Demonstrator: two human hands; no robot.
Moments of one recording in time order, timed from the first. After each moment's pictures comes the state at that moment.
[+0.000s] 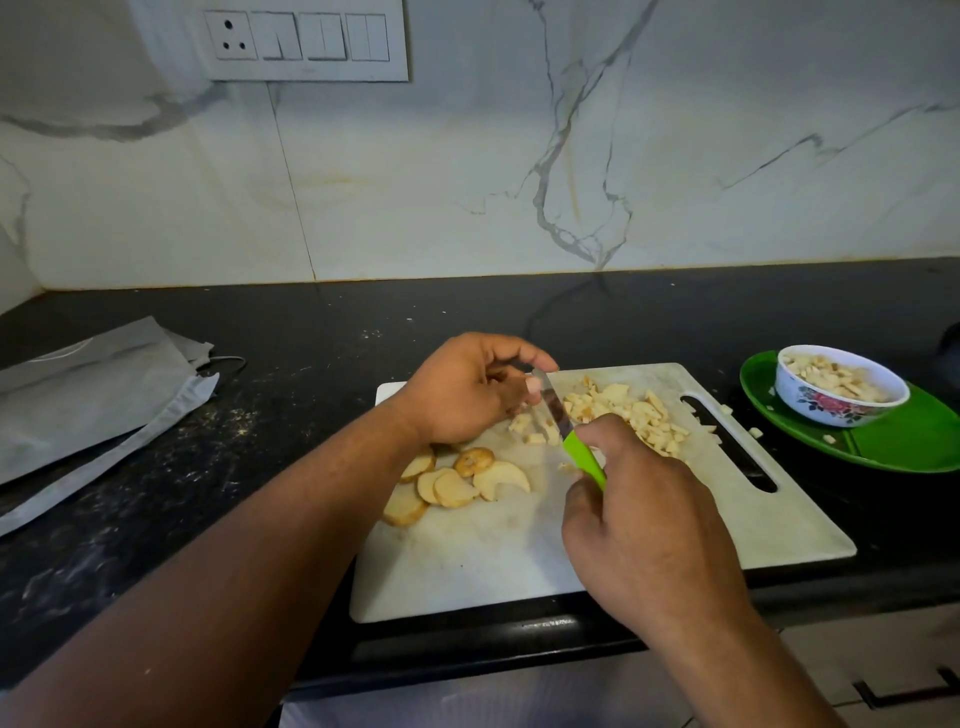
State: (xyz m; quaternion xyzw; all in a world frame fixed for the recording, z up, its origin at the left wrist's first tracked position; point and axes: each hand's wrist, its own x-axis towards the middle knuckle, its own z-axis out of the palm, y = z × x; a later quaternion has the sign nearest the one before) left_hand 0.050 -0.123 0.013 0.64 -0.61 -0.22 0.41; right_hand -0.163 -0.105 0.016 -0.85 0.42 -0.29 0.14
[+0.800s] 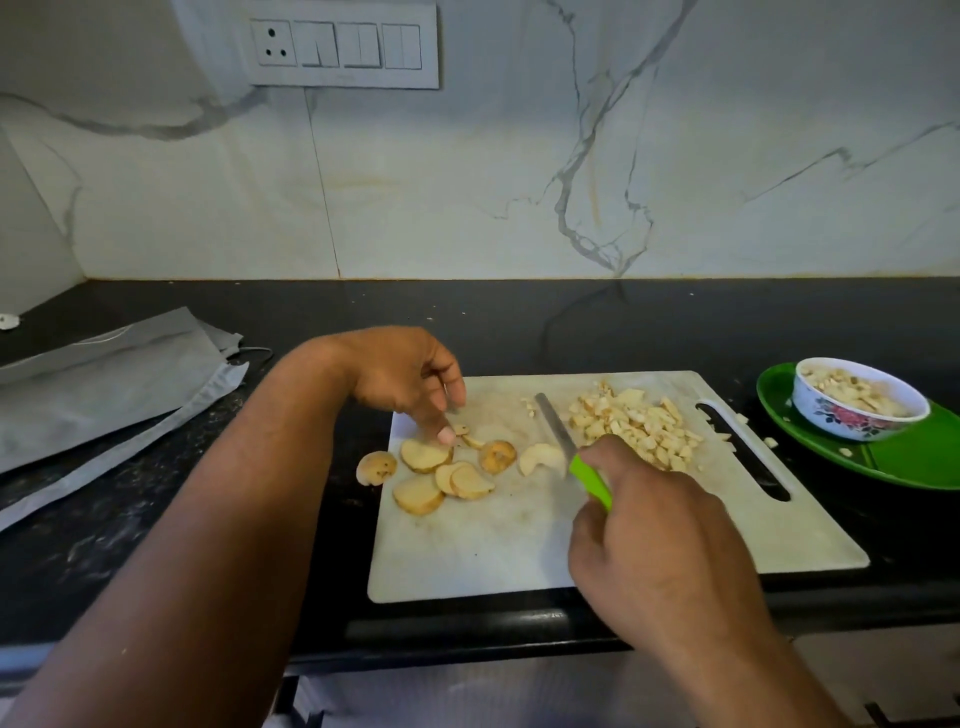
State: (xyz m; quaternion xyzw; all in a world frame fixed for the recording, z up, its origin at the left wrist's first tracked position) left_hand 0.115 -0.082 0.056 0.76 -0.58 -0.27 0.09; right_hand -0.172 -0.093 0.017 -0.88 0.39 -0.26 0.09
